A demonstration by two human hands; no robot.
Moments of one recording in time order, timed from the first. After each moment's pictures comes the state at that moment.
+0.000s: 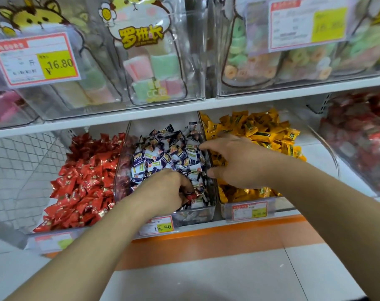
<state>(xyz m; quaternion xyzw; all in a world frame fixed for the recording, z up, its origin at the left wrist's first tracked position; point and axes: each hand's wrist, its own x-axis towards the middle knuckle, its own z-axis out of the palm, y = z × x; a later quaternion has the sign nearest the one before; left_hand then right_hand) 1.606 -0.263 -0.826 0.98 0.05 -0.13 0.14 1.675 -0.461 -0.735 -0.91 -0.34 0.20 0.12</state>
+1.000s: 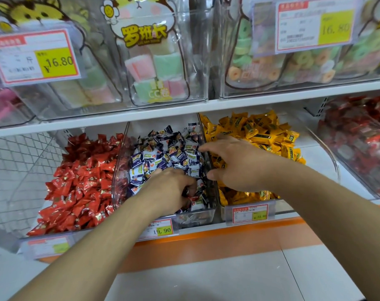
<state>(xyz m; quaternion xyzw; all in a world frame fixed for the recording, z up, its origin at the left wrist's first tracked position) 1.615 -0.259 -0.843 0.99 -0.04 -0.06 0.08 1.669 -0.458 -0.730 -0.91 -0.34 0.20 0.12</state>
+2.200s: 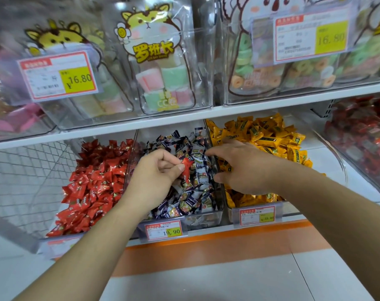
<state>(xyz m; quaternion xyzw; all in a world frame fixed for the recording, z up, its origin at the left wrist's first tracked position) 1.587 -0.253 -0.798 0.82 0.18 0.13 0.53 1.668 -0.458 -0.730 -0.91 -0.34 0.20 0.11</state>
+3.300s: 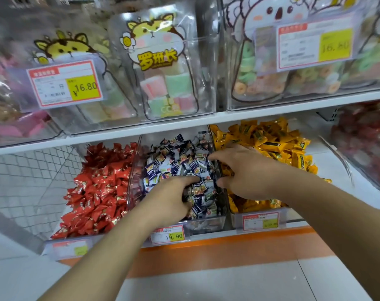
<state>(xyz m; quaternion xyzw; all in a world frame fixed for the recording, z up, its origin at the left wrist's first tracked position) 1.591 -0.260 -0.814 0.97 0.08 -0.09 0.20 1.671 -0.457 -0.732 -0.91 -0.34 0.20 0.12</state>
